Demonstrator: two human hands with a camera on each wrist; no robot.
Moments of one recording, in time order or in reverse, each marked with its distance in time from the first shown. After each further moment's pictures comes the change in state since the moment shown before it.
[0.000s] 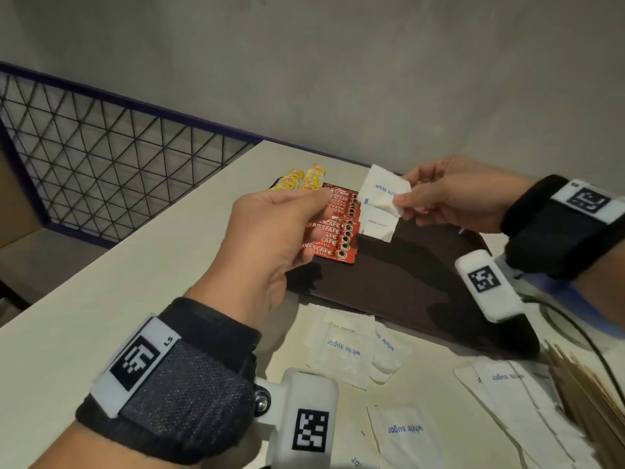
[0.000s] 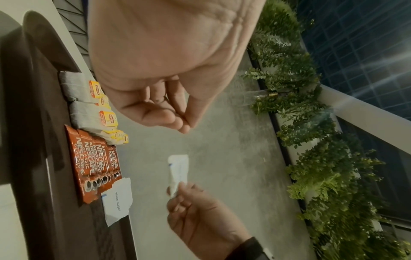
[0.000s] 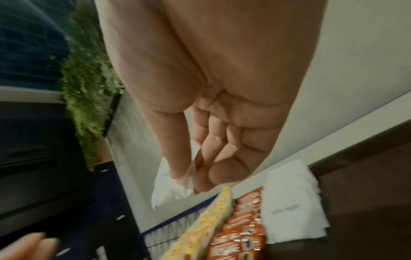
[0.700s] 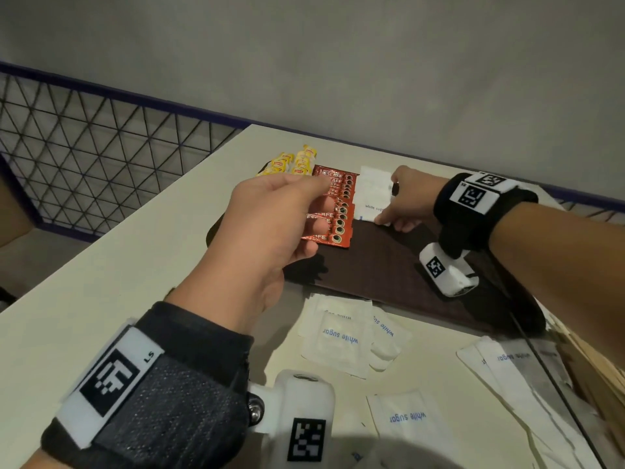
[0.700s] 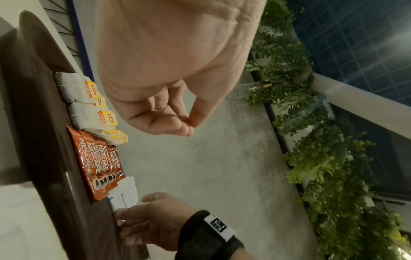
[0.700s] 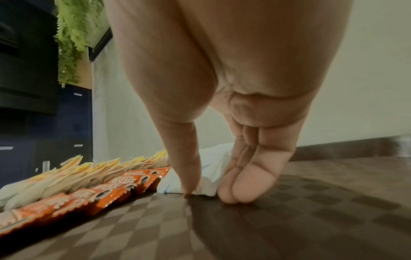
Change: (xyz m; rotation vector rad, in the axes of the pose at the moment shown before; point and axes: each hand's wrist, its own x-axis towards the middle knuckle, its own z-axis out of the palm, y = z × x) left_hand -0.002 -0.005 0.006 0.094 -0.075 -0.005; right_hand 0.069 0.051 0.017 -0.533 0.138 0.207
